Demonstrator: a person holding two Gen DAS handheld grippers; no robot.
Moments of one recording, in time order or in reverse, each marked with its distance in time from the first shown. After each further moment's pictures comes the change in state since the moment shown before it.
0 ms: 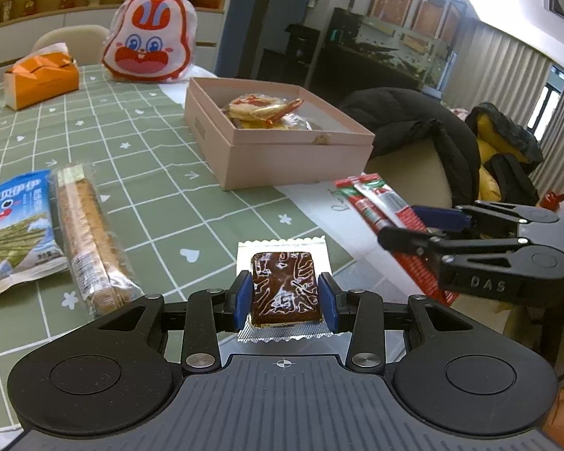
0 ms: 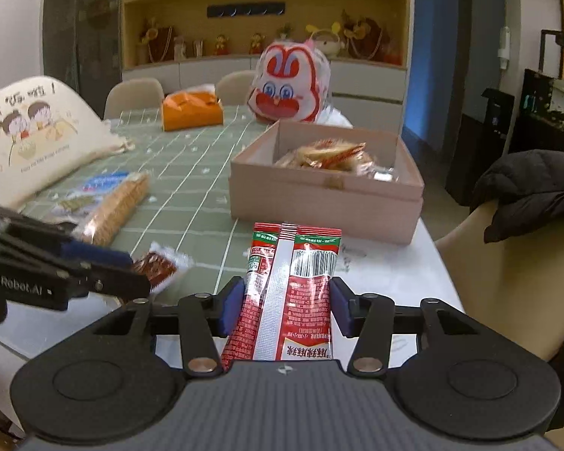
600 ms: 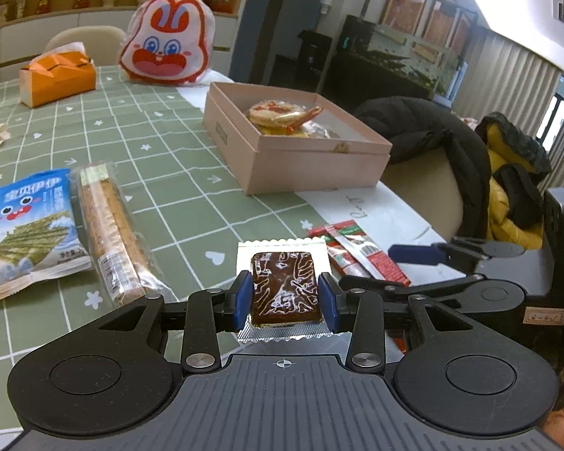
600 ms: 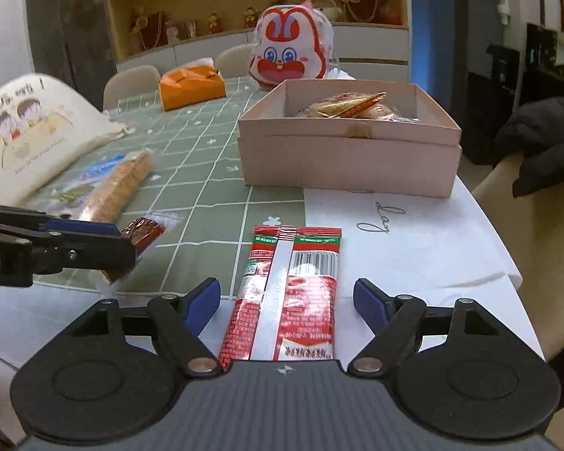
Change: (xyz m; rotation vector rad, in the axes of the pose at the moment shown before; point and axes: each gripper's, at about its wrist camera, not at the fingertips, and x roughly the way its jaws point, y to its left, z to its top) left arm -0.004 0.013 0.000 -0.020 -0.012 0.026; right arm 0.045 0.014 -0.013 0.082 0.098 0.048
